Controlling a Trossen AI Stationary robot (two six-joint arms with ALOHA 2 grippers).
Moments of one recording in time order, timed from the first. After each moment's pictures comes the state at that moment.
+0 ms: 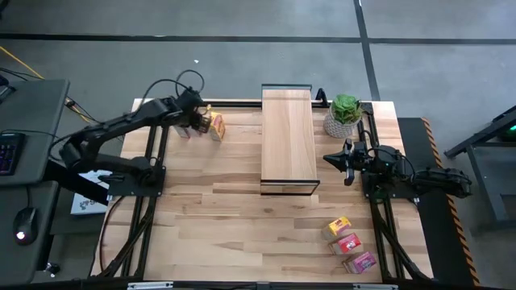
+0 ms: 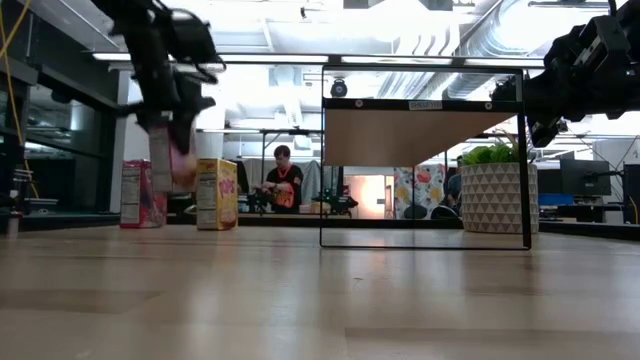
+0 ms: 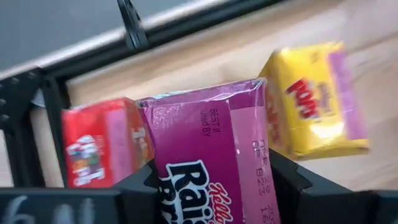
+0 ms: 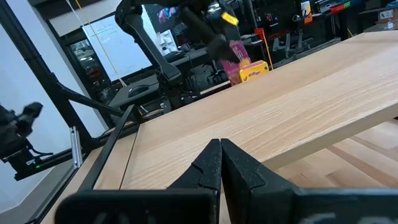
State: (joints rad) left arm 0.69 1.20 0.92 -0.81 -0.30 -0.44; right arm -0.16 0.02 0.01 0.01 -0.01 0.34
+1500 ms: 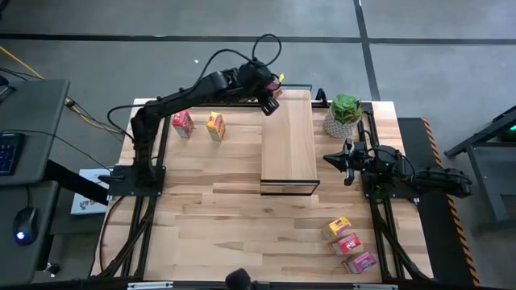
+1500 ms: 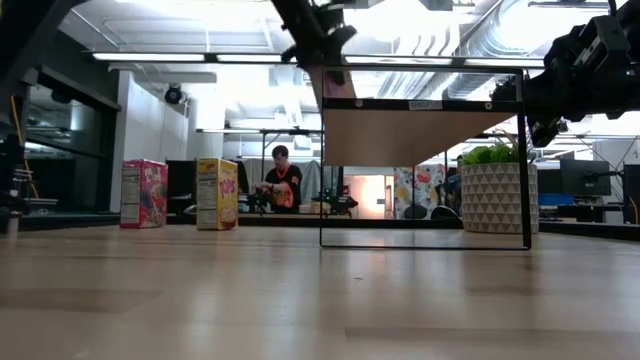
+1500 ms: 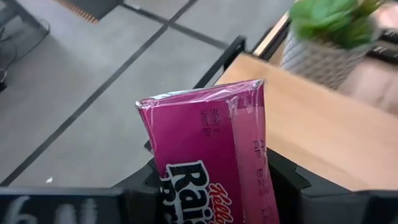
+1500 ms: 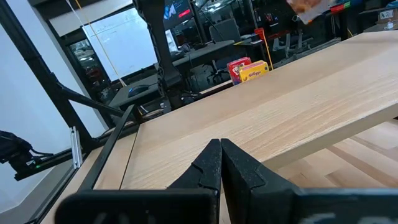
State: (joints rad) left arm 0.40 1.94 2.05 -0.82 -0.35 -0.02; right arm -0.16 0.02 0.01 0.01 -0.01 0.34
